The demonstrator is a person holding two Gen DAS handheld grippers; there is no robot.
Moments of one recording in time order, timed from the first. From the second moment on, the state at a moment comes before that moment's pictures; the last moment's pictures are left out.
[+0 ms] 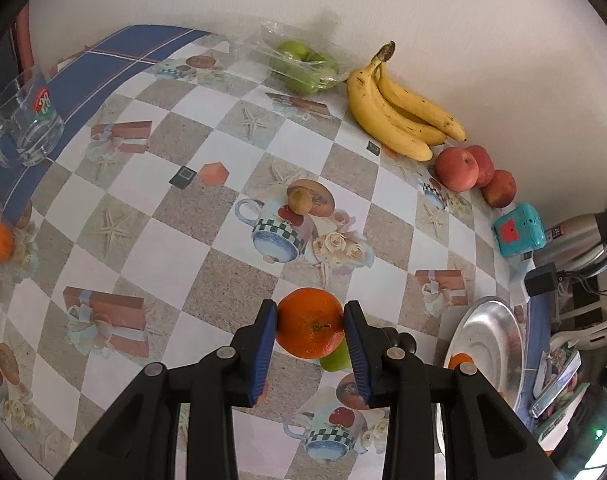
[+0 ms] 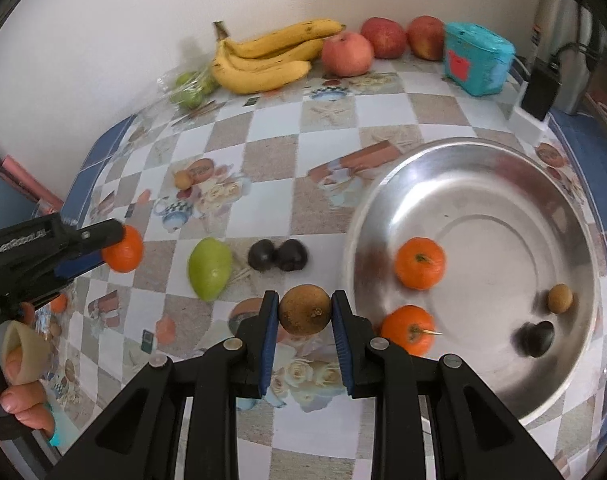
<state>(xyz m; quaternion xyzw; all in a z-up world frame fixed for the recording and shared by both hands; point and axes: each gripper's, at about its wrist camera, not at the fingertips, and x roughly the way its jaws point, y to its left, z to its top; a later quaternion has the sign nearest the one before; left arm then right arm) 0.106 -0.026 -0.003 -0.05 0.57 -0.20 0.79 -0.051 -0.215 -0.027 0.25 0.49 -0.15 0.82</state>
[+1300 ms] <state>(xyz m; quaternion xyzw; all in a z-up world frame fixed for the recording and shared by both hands) -0.054 -0.206 -0.020 0.16 0.55 -0.41 0.71 -0.160 -0.342 -0.036 0.35 0.43 -0.31 0.77</state>
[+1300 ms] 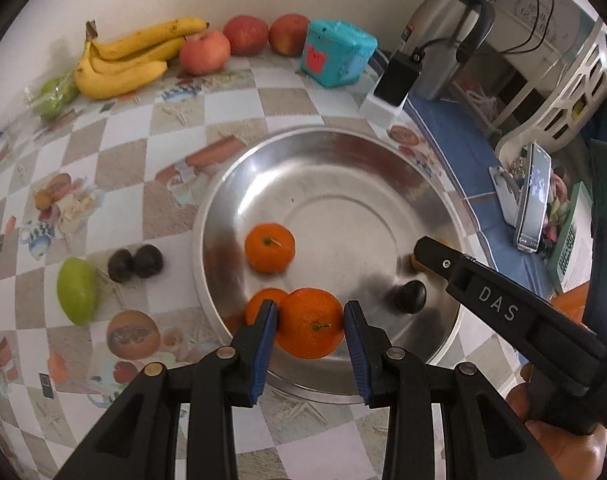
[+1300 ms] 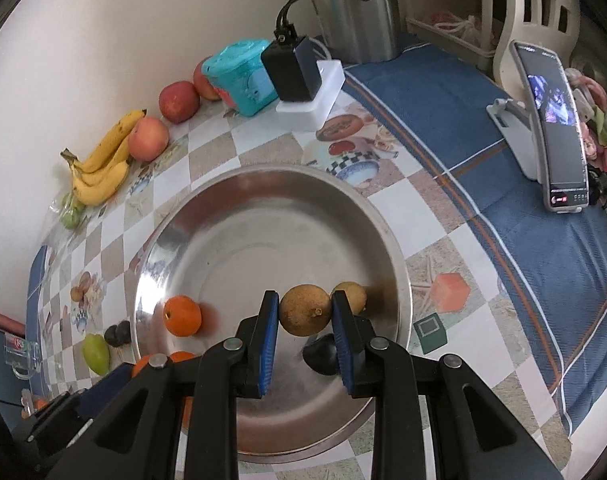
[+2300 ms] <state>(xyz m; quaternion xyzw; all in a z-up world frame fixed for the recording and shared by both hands) -0.068 -0.216 -0.035 0.18 0.56 -0.41 0.69 -0.144 -0.333 -0.055 0.33 0.47 -0.29 0.77</state>
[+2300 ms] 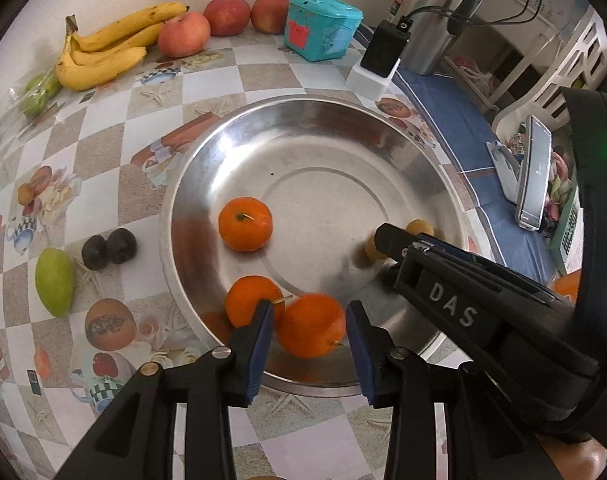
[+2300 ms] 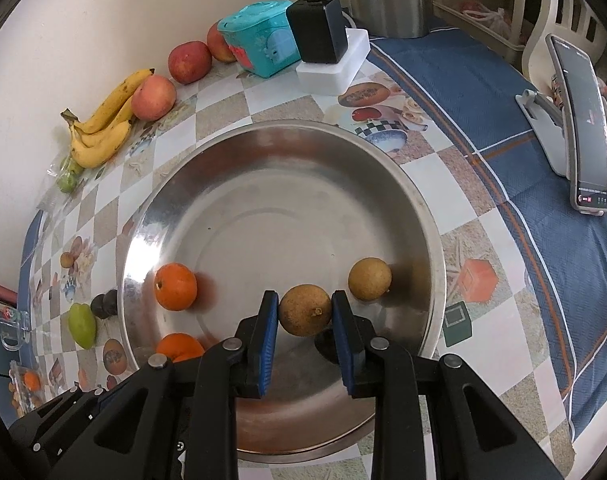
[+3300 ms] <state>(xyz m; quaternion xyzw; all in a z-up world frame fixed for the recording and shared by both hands) 0.000 -0.162 -0.010 0.09 0.57 -0.30 0.76 -0.145 -0.331 -0.042 0.33 0.45 -0.29 0.78</state>
